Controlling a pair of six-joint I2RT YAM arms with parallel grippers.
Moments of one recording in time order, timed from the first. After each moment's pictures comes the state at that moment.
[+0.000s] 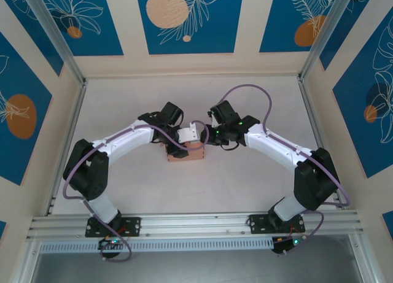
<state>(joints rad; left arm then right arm) -0.62 1.69 1.24 -0.72 0.32 0.74 0.64 1.52 1.15 -0.59 -0.23 0.66</state>
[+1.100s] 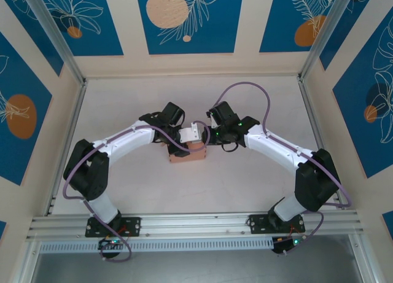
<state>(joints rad) -0.63 1.69 1.24 -0.69 0.31 0.74 0.65 1.51 1.15 -0.61 -0.13 0.53</state>
